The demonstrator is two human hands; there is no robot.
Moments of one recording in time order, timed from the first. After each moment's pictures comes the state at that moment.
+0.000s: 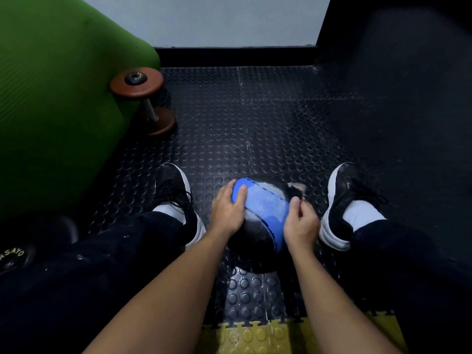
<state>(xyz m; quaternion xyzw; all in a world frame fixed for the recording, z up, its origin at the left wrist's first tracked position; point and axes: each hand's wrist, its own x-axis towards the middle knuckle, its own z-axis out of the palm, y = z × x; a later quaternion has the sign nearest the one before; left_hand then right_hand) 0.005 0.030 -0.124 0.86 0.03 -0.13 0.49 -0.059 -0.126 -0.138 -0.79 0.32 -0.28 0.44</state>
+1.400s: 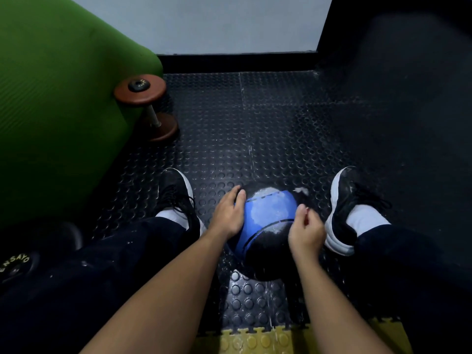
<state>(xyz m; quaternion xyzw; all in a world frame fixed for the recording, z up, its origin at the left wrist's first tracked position) 0.016 0.035 -0.119 0.86 -0.02 -0.16 0.48 -0.063 -0.130 -0.140 -0.79 0.32 -0.27 0.44</state>
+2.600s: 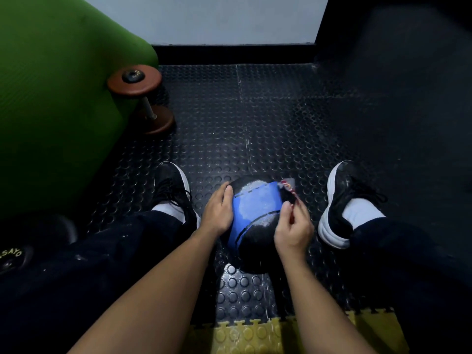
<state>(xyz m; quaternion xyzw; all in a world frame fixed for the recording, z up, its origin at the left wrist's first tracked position) 0.009 0.046 -0.122 0.85 0.02 -0.14 0.51 -0.072 -0.107 -0.140 -0.81 0.24 -0.31 0.43</state>
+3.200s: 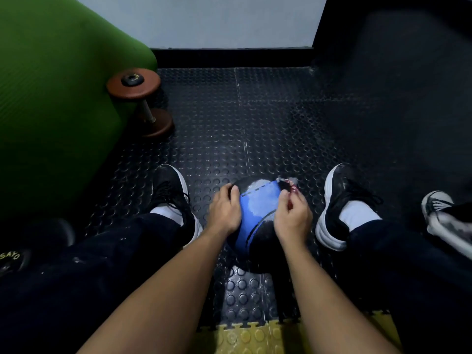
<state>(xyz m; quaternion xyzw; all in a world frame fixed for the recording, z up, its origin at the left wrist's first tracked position) 0.008 0.028 -0.117 0.87 0.04 -0.15 0.46 -0.046 -0.115 -0.121 -0.82 0.27 -0.28 0.42</state>
